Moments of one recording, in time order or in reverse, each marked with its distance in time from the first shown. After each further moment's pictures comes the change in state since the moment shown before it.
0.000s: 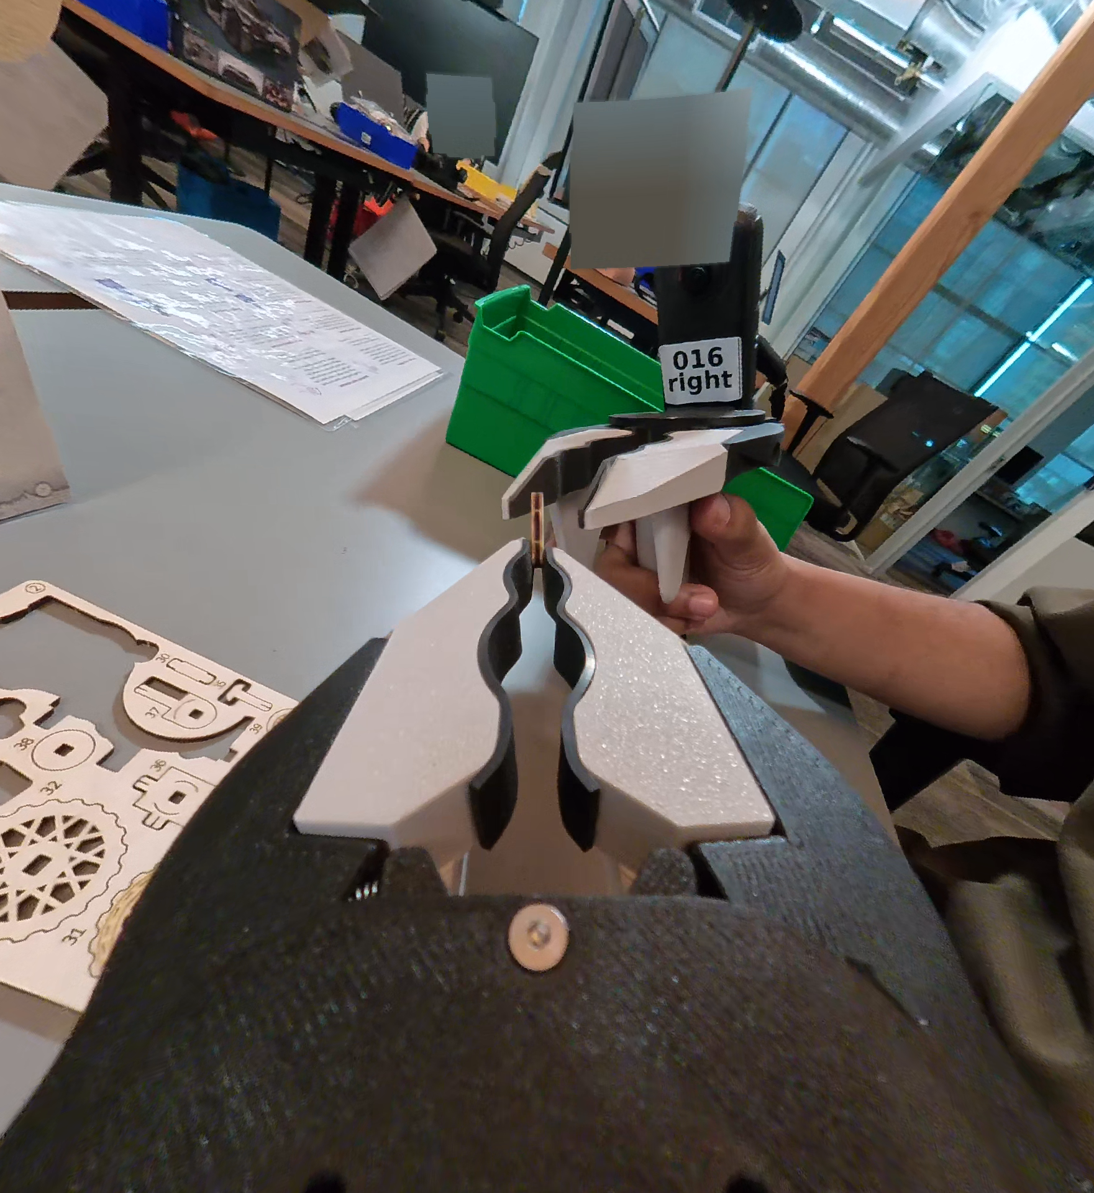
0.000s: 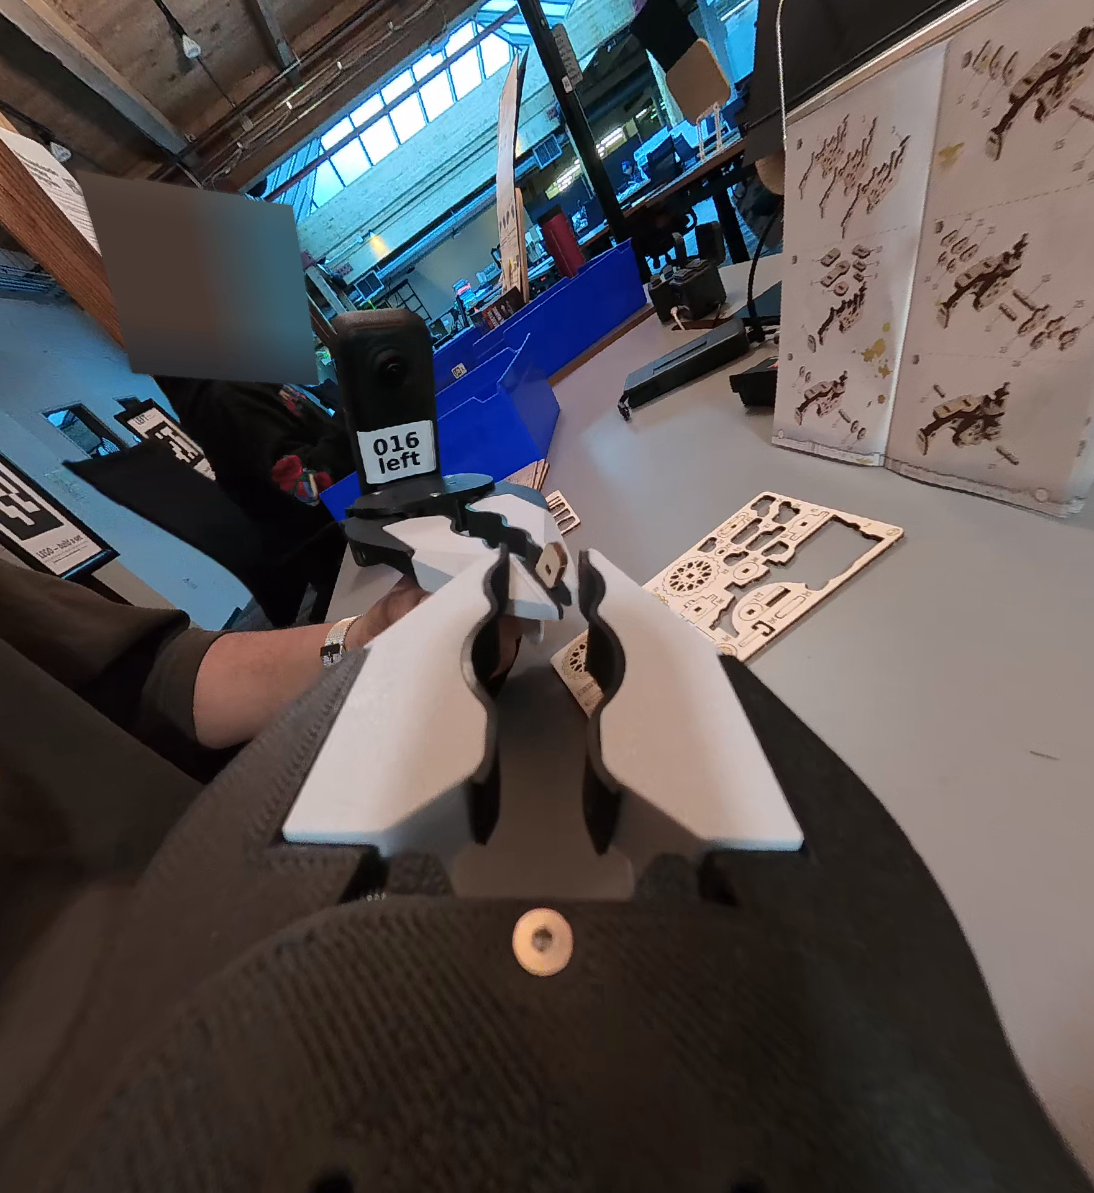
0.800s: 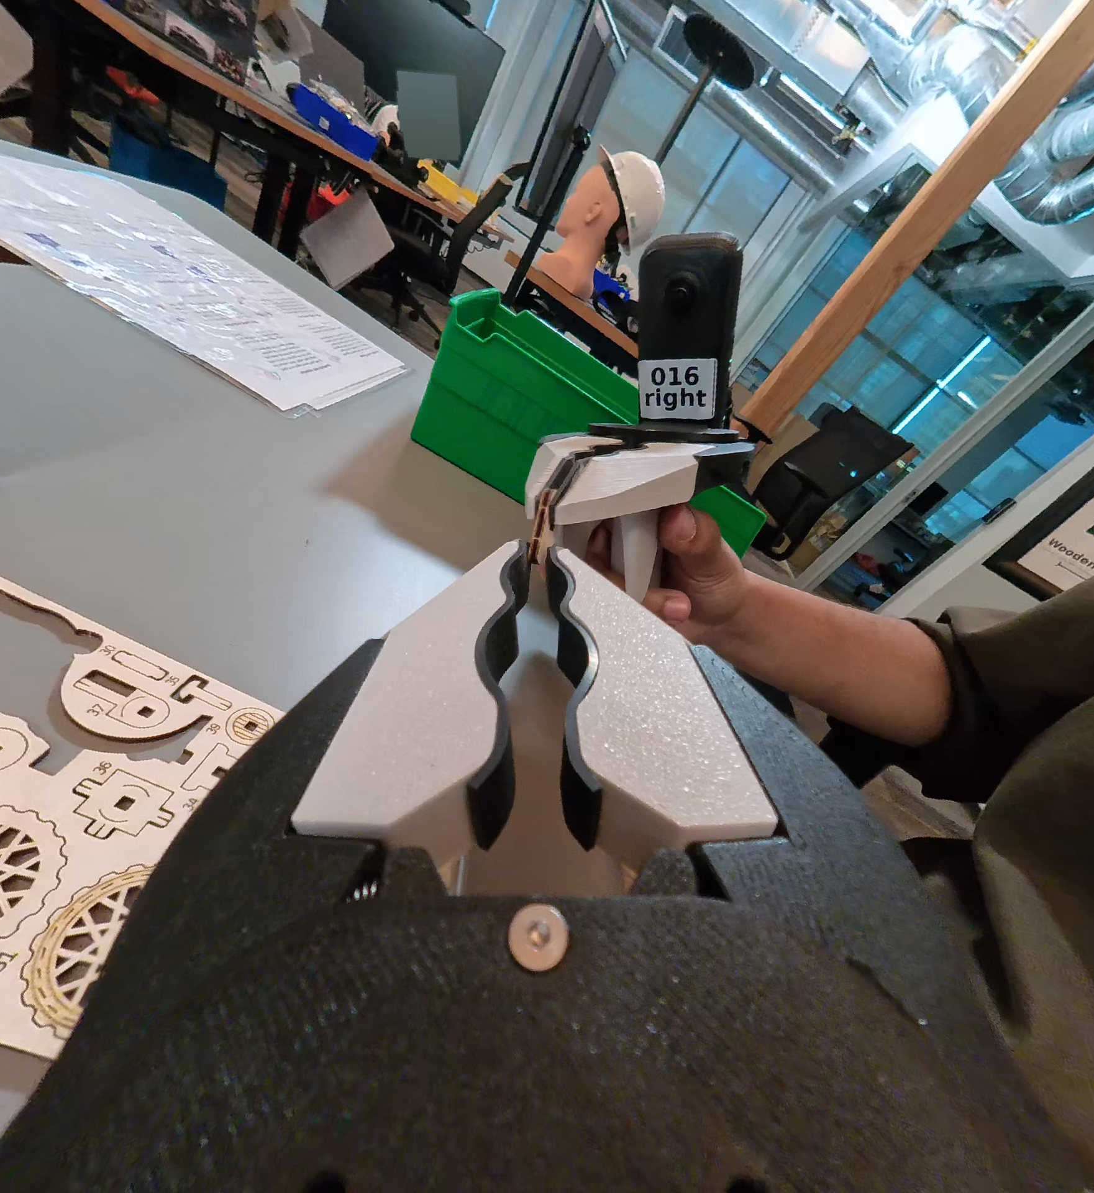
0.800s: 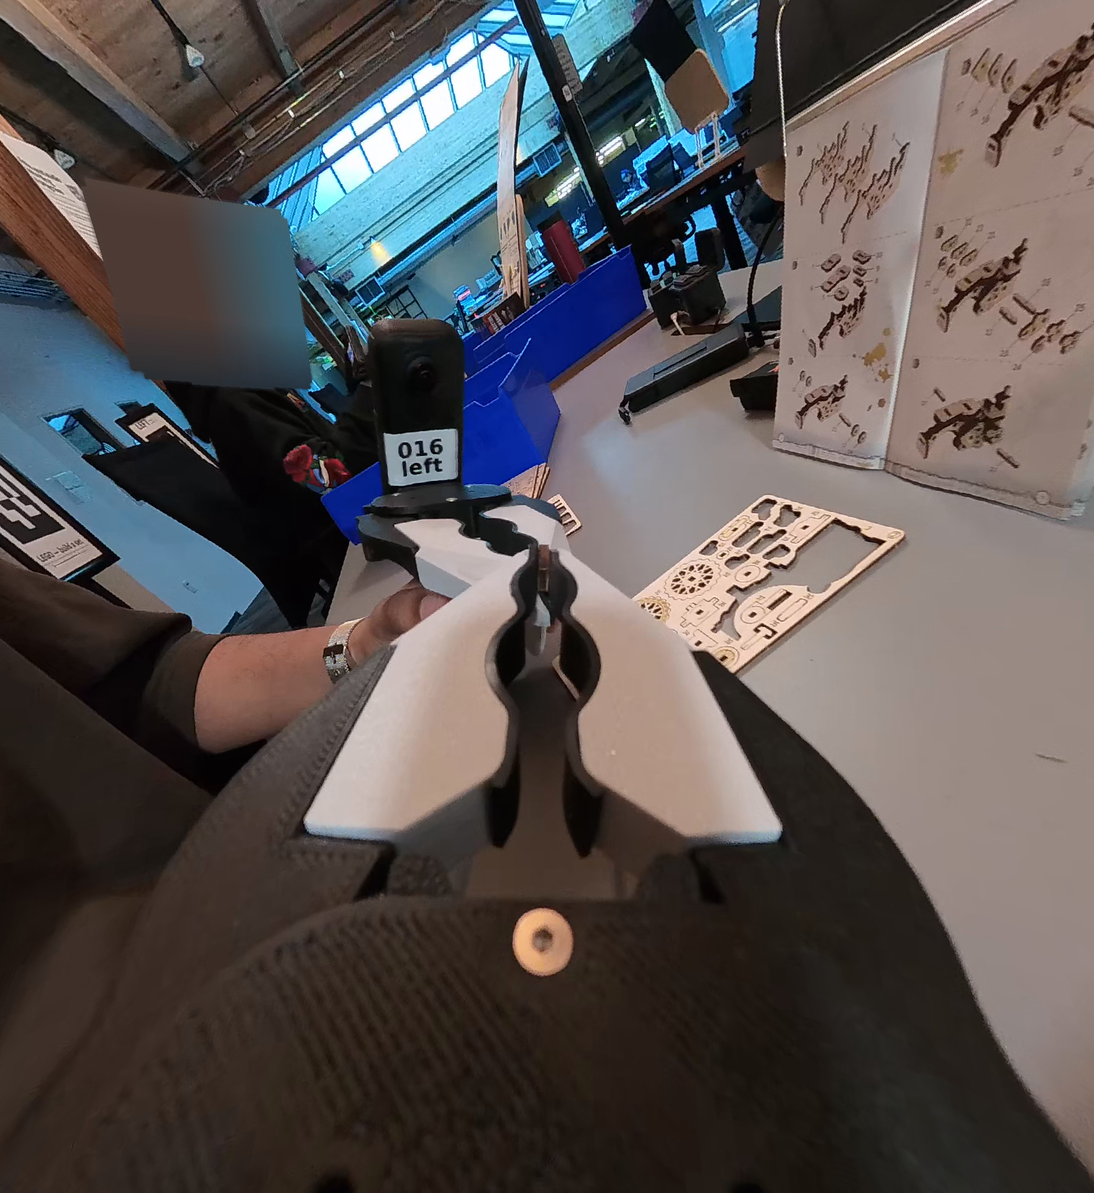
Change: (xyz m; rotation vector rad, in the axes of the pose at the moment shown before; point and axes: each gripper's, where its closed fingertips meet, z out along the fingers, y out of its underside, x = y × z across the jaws) left arm 0.003 0.000 0.000 0.015 0.071 -0.089; right arm -0.001 -0.001 0.000 0.009 0.000 -0.001
